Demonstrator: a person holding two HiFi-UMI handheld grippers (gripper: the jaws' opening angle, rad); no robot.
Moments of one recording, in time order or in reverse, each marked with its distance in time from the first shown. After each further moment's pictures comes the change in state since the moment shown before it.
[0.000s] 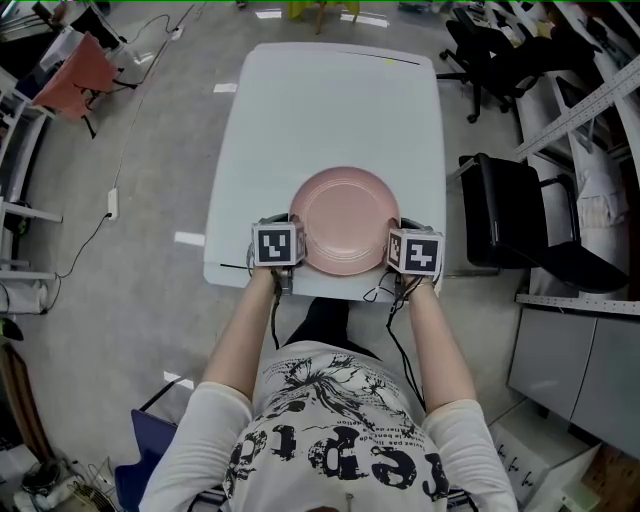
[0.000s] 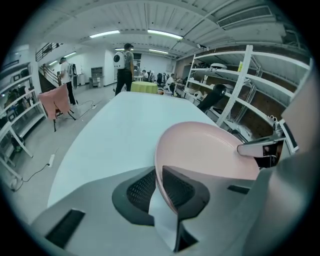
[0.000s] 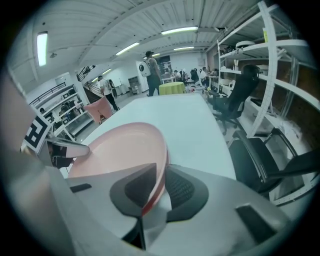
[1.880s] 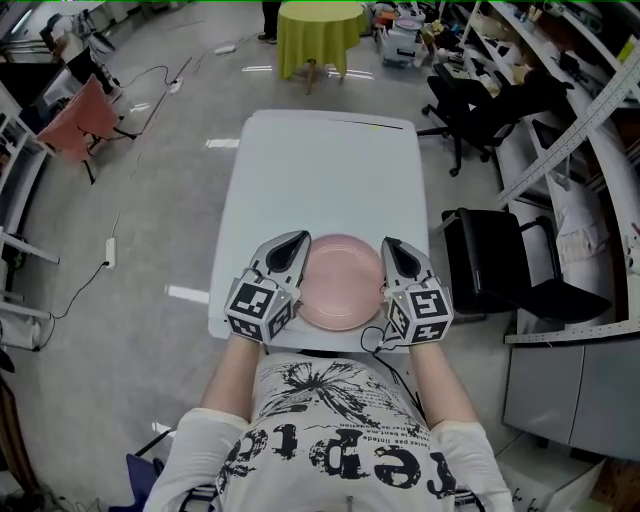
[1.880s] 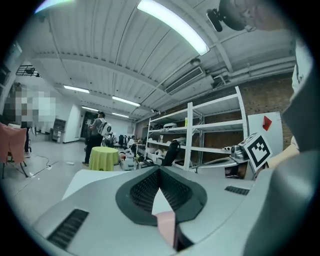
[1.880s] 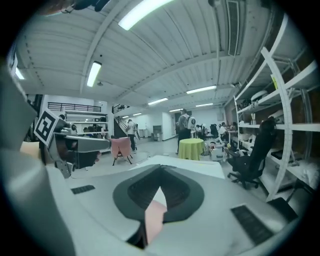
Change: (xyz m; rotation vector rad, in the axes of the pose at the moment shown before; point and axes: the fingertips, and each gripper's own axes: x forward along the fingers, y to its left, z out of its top) left arm -0.154 -0.077 0.159 0.262 -0.756 -0.414; right arm -0.123 0.060 0.147 -0.244 -0.653 0.170
